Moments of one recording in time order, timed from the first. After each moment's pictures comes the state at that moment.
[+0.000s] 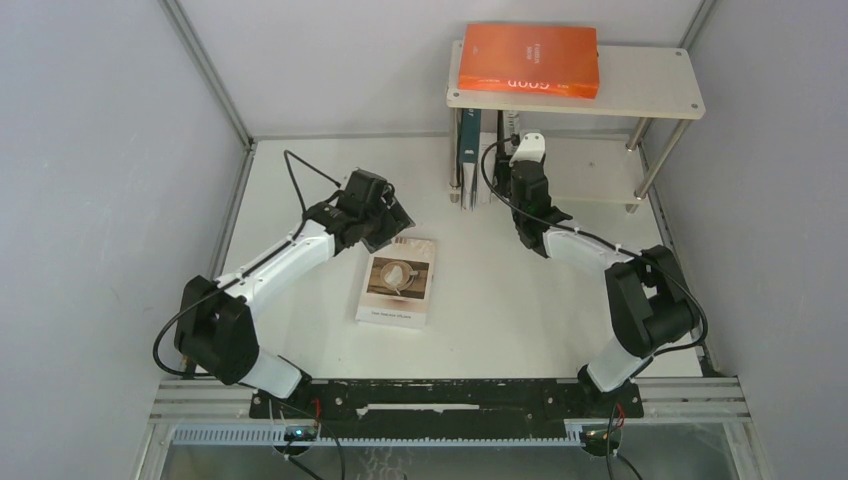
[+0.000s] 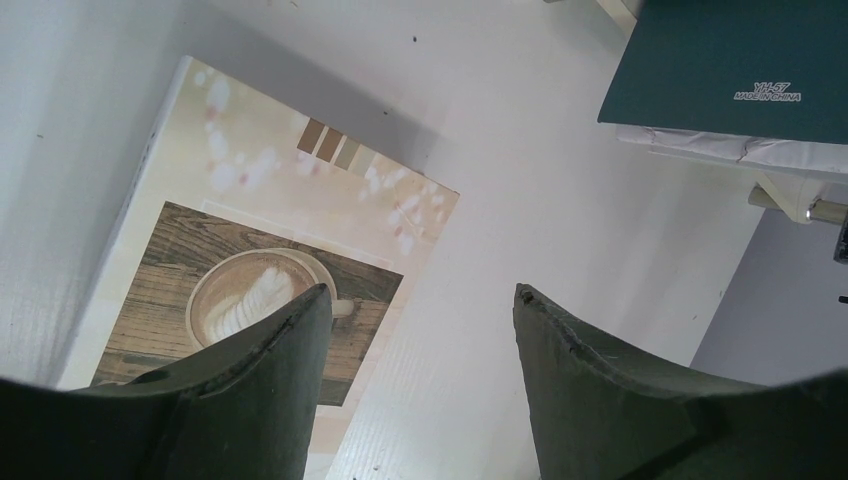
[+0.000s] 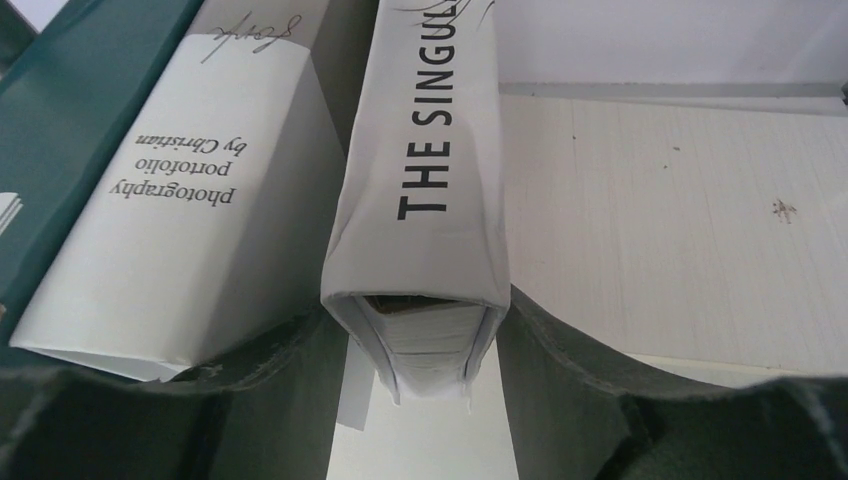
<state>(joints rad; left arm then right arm) -0.54 1.48 1.16 -0.52 -0.10 -1.03 0.43 1.63 0.99 0.39 0.39 0.11</state>
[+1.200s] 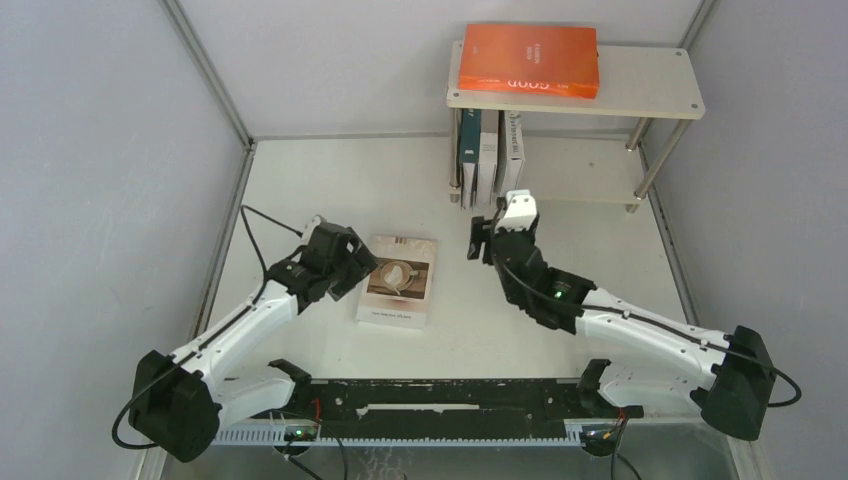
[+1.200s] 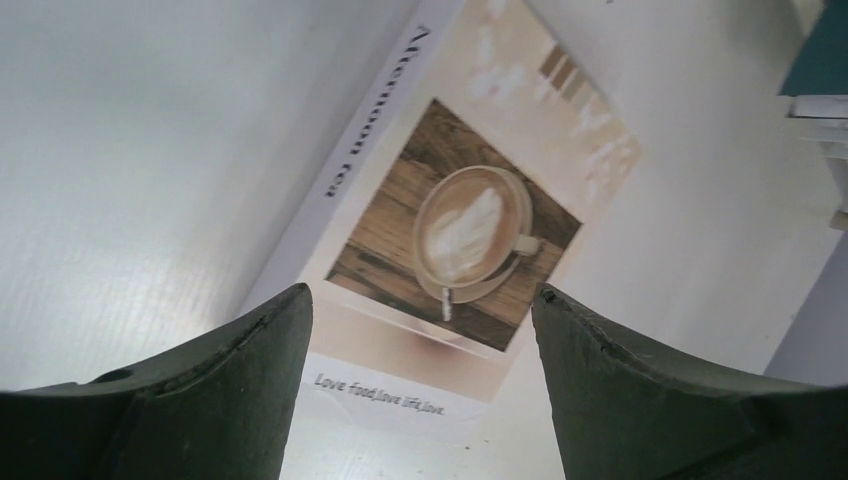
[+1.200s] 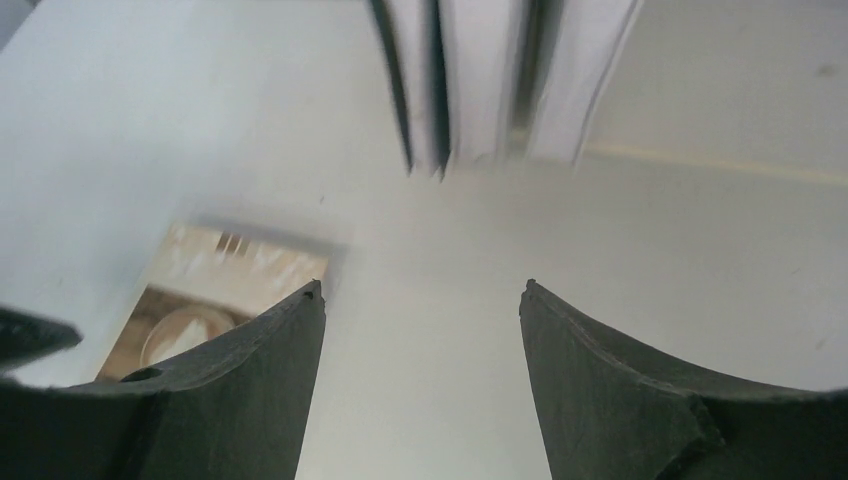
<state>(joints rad) -0.49 1.09 0.74 -0.52 -0.16 -1.06 0.92 1.08 0.81 -0.04 0.76 0.29</state>
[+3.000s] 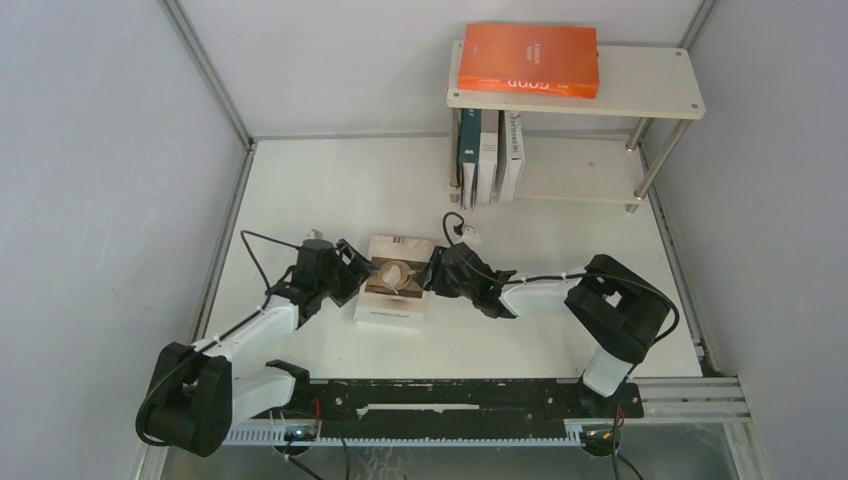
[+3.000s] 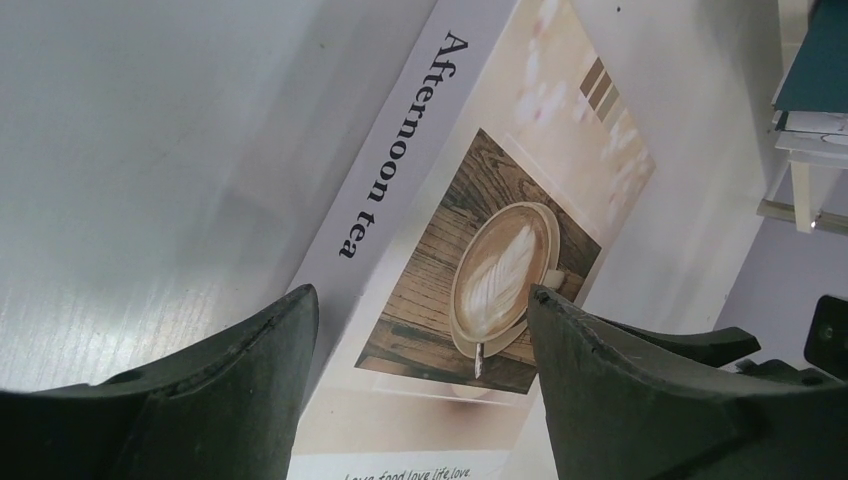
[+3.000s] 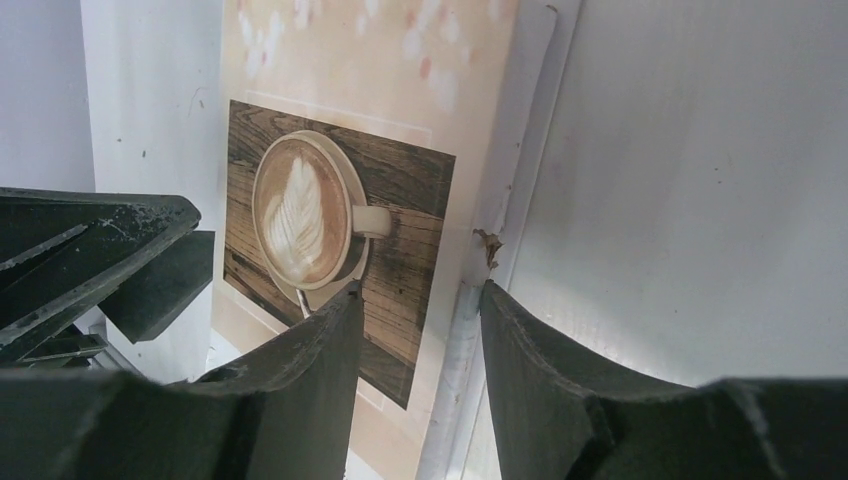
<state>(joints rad) -0.32 1.11 0.44 -0.08 0.06 -1.03 0.90 1.68 0.76 0.27 0.16 0.98</state>
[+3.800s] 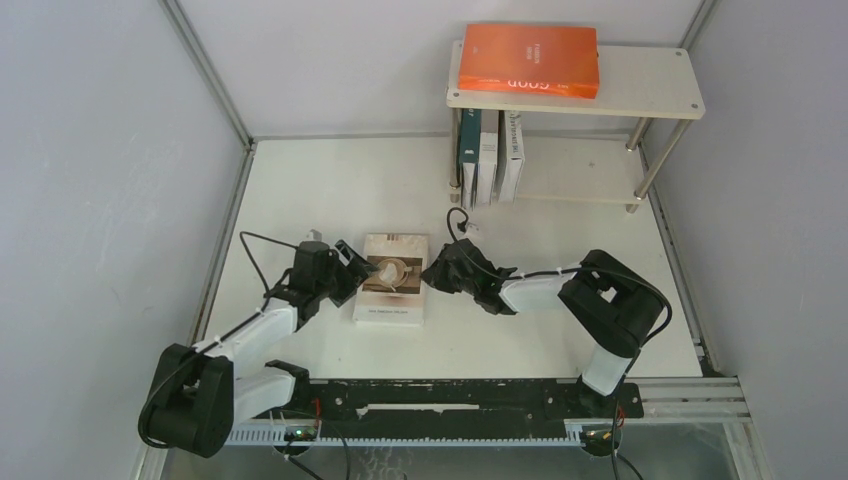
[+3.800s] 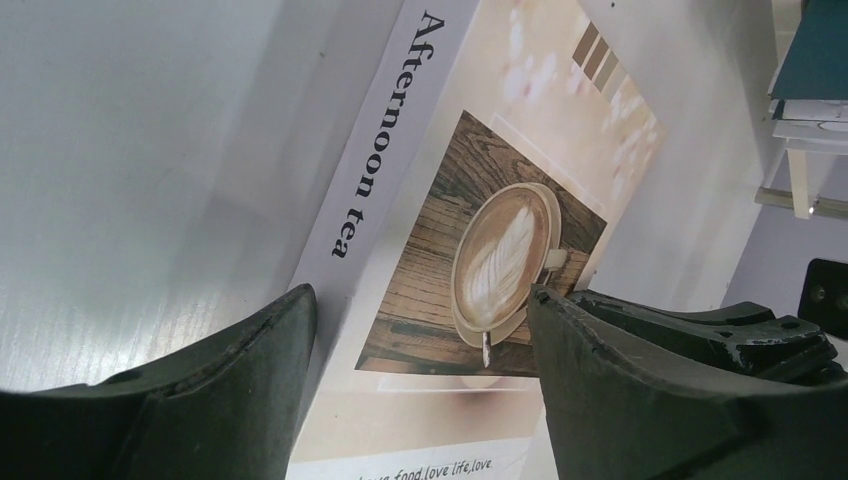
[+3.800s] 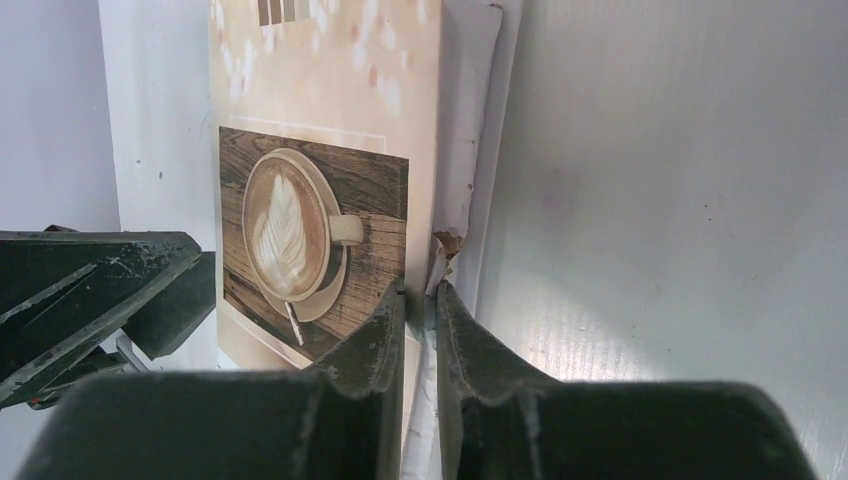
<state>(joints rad) -0.29 1.11 0.41 -0.03 0.11 -0.99 0.86 1.73 0.75 0.35 0.10 1.01</state>
